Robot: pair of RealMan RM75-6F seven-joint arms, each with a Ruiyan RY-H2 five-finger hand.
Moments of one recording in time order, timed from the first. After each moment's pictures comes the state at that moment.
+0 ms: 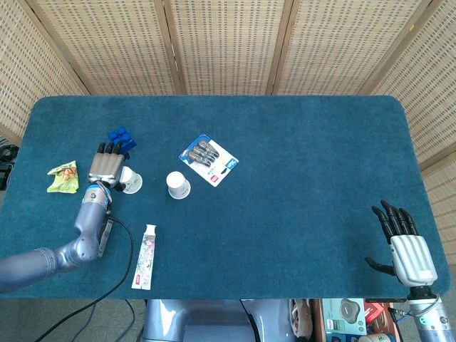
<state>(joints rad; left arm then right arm) -0.96 -1.44 -0.13 -1.33 0.38 0.90 0.78 0.10 -1.15 0.04 -1.63 -1.54 1.45 0.00</state>
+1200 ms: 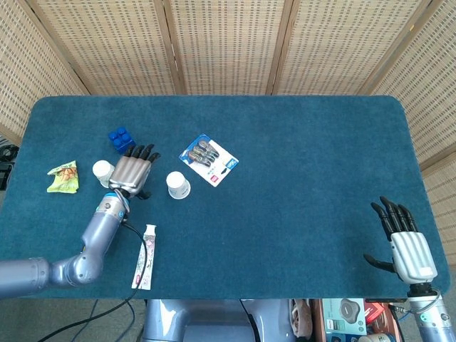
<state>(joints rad) -1.05 -1.31 -0.15 -1.73 0.38 1.04 0.80 0.12 -1.15 0.05 -1.62 -1.55 1.45 0.06</state>
